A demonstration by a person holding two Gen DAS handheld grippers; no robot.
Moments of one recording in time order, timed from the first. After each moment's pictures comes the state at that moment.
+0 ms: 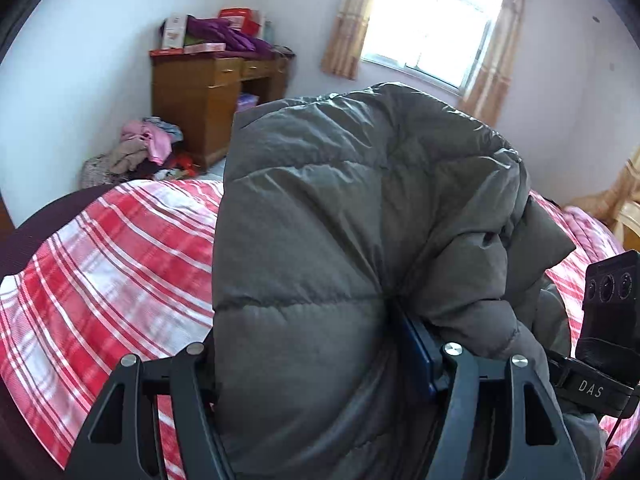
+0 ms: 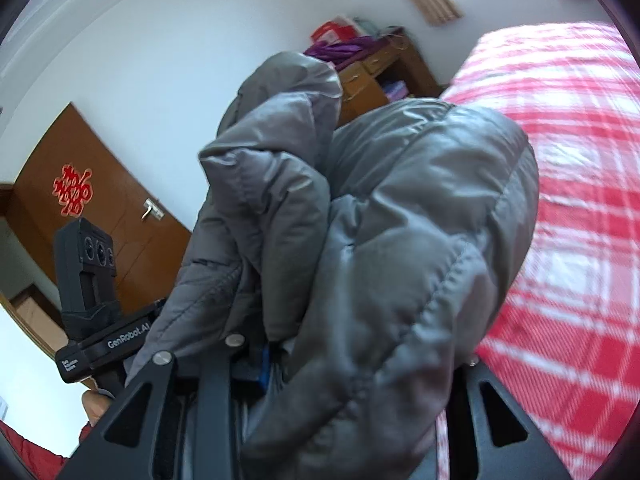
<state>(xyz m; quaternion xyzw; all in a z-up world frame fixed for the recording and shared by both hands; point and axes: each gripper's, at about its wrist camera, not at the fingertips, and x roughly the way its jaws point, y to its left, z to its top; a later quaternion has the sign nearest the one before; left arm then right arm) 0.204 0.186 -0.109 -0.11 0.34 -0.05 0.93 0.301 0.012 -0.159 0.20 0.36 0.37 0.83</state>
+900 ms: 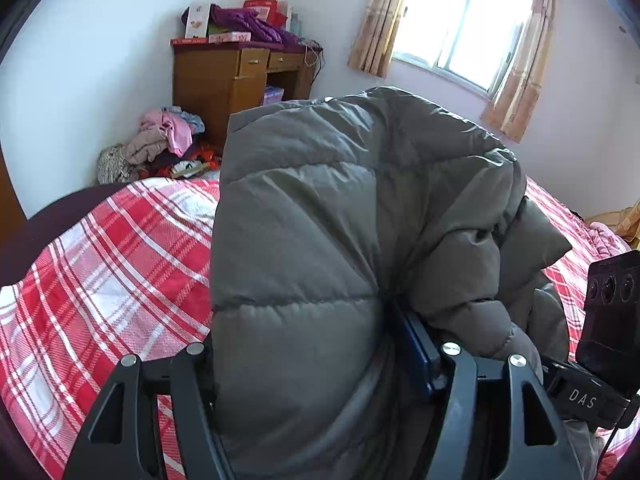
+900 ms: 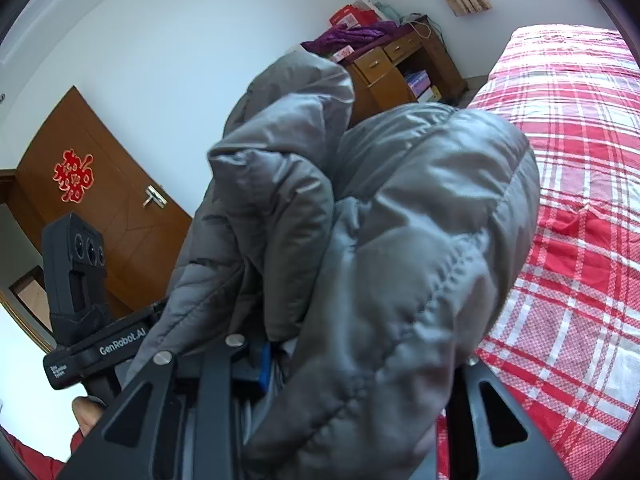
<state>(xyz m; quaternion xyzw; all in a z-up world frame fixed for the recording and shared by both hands) 0.259 0.222 -0.133 -0.12 0.36 -0.02 0.92 0.338 0.042 -0.174 0.18 0.37 0.40 0.82</state>
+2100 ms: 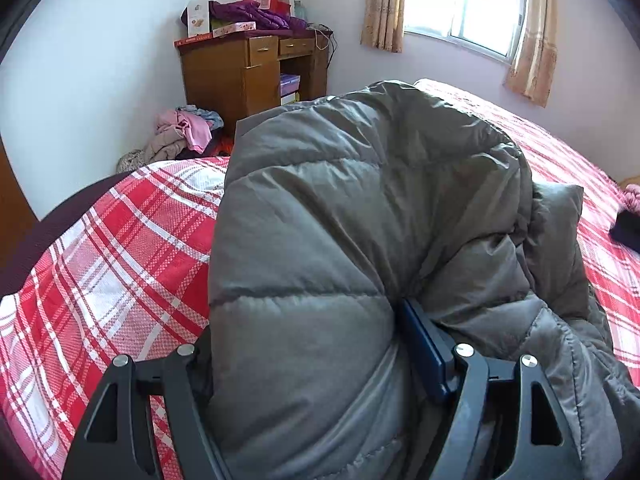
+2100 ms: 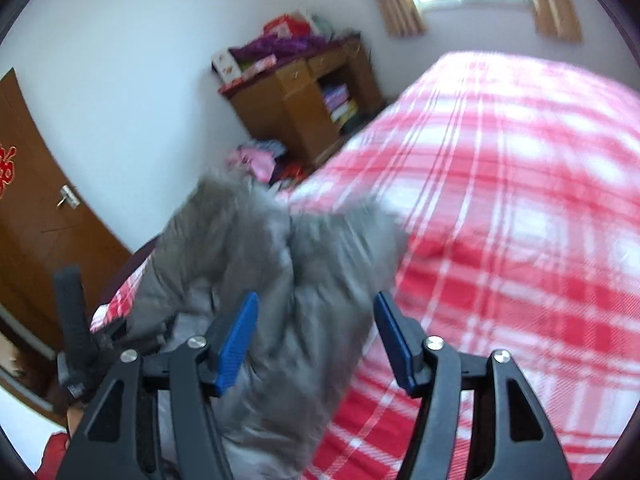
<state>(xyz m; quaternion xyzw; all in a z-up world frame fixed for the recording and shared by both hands) 0.282 0.214 -0.189 -0.04 0.38 0.03 0.92 0.332 -0.003 -0.144 0.11 0.37 0.23 0.89</state>
